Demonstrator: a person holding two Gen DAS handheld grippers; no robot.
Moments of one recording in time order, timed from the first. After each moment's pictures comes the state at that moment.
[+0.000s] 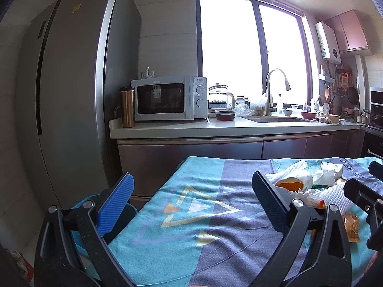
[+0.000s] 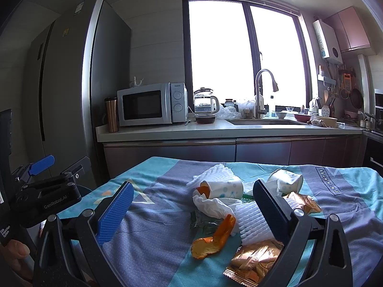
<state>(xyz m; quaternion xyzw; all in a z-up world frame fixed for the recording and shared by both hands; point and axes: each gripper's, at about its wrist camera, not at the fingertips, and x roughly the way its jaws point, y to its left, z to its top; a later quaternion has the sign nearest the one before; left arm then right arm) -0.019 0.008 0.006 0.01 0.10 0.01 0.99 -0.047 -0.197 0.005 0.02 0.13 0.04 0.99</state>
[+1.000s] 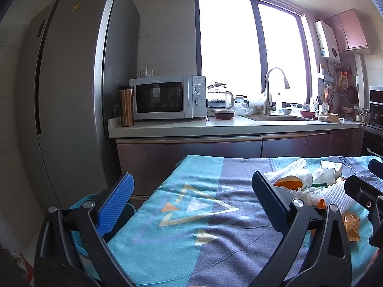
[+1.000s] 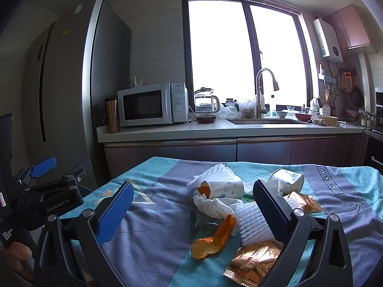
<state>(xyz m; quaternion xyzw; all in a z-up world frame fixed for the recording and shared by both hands) -0.019 0.005 0.005 0.02 0.10 0.01 0.99 -0.046 -0.198 0.003 0.03 0.13 0.04 0.99</state>
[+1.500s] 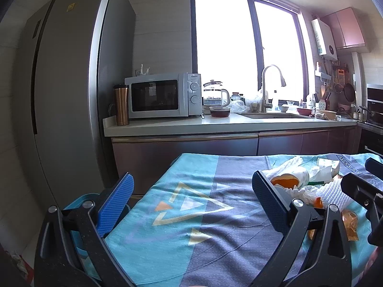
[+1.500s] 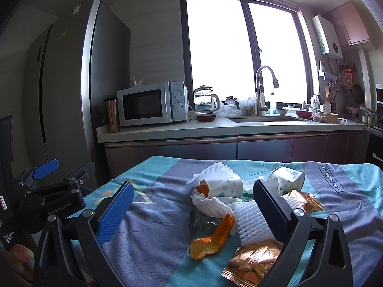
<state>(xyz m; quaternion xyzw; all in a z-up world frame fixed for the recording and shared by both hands) -0.016 -0.005 0.002 0.02 0.11 0.00 0.99 -0.042 -0.205 0.002 0.04 0.13 0.05 0.99</state>
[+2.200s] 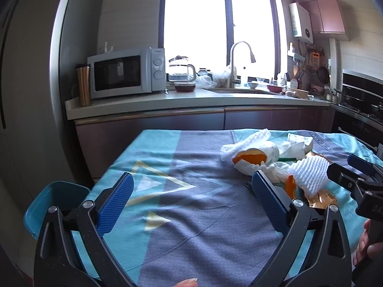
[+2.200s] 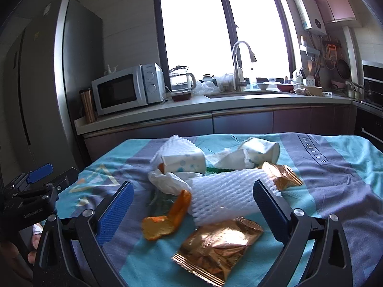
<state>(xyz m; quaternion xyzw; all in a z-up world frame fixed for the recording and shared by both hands) 0.010 -0.039 -0.020 0.03 0.19 -0.11 0.97 -0.031 -0.265 -0.027 0.08 0.20 -0.01 0.98</state>
